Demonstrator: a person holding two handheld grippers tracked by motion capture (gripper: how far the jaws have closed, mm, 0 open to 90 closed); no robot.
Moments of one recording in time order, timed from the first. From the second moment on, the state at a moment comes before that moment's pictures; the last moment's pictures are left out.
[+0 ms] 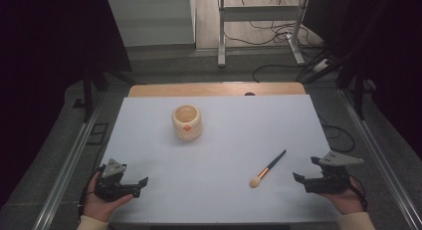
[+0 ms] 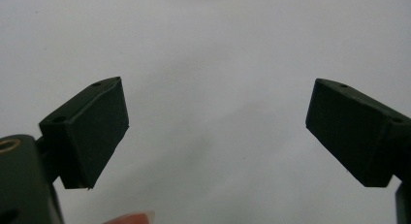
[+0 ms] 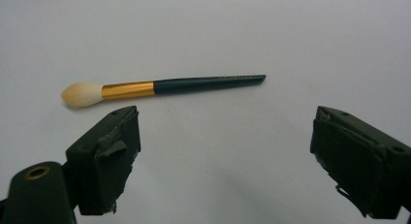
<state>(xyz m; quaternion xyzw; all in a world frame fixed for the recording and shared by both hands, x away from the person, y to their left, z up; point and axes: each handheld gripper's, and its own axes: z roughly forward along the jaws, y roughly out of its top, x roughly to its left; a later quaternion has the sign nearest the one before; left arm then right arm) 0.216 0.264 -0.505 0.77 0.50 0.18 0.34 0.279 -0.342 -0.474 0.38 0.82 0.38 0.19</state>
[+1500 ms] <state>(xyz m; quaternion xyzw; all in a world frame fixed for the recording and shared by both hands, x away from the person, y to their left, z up) 0.217 0.268 -0.505 0.77 0.52 0.18 0.34 0.297 -0.320 -0.432 0.25 0.88 0.33 0.23</state>
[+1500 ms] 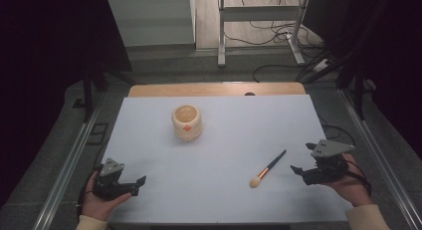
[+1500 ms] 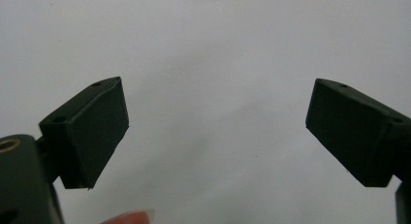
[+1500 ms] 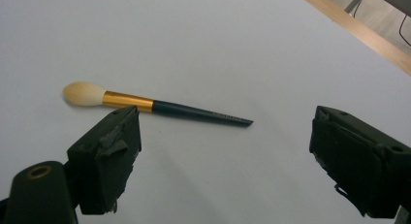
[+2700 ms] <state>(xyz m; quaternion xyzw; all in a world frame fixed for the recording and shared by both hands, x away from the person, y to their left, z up) 0.217 0.267 -0.505 0.77 0.51 0.18 0.33 0.325 -0.299 -0.420 0.16 0.91 0.32 0.21</state>
